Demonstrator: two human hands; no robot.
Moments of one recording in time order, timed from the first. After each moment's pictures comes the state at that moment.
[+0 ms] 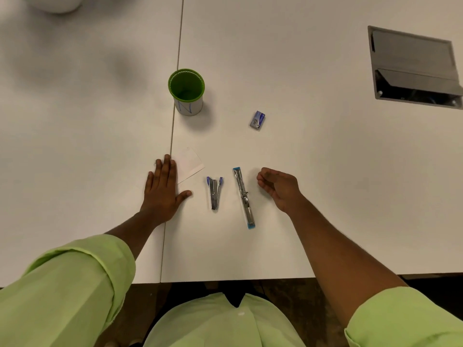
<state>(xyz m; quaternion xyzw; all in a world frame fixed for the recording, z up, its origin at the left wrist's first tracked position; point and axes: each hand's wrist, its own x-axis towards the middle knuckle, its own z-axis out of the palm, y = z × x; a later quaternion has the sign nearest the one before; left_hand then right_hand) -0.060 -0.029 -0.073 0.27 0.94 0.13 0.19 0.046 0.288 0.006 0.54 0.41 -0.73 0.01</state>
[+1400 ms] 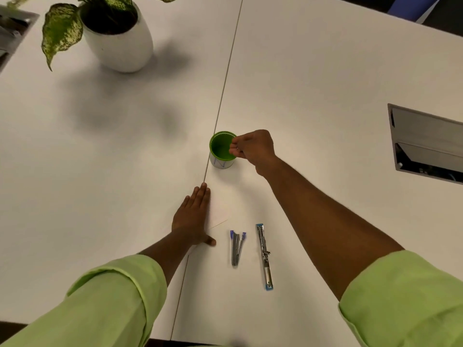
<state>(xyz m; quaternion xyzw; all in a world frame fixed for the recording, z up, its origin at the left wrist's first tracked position) -0.129 0.012 -0.013 0.25 0.92 0.08 0.30 -0.220 0.226 0.104 0.37 0.69 -0.61 0.07</state>
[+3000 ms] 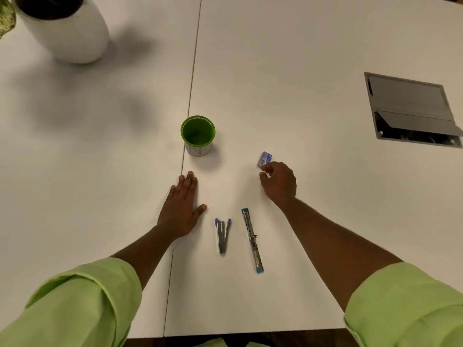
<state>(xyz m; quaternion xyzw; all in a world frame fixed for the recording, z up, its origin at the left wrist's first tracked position) -0.122 0.022 -0.046 0.30 0.91 0.16 0.22 -0.068 0.307 0.010 0.36 0.89 -0.28 0.02</state>
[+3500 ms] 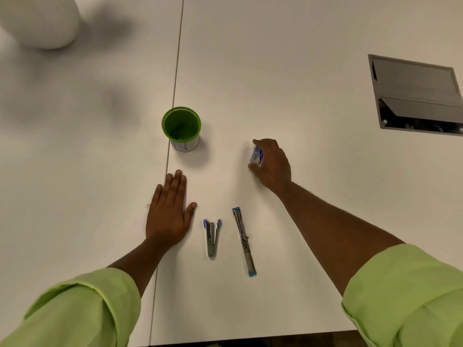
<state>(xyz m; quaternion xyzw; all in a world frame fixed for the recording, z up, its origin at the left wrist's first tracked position) -0.106 0.029 -0.081 0.28 0.94 0.13 0.11 -0.093 0.340 -0.002 0.26 0.92 -0.28 0.04</state>
